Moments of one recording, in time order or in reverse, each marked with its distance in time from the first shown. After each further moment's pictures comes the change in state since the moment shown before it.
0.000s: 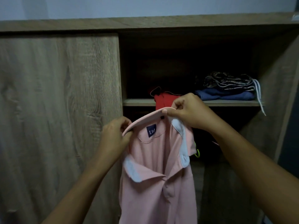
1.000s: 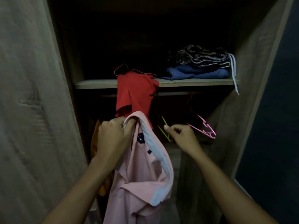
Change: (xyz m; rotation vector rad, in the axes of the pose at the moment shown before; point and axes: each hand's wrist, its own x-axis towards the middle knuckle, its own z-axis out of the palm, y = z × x) left_hand -0.007 0.037 0.130 -0.015 -0.002 -0.023; right_hand -0.082 0.196 0.073 0.358 0.162 0.474
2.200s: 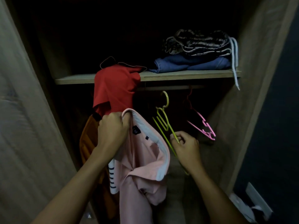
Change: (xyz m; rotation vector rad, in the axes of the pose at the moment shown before) left_hand 0.013 0.041 0.072 0.184 -0.038 -0.235; right_hand 0.000 0.093 -0.033 0.029 0.140 -0.120
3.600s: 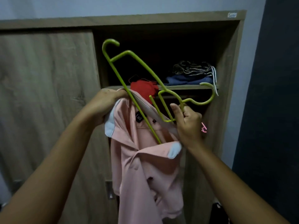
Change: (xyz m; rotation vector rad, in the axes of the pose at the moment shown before) left_hand -0.046 0.029 -0.249 -0.747 -0.367 -0.148; right_hand -0.105 -0.241 -0.044 0.037 0.266 -0.528
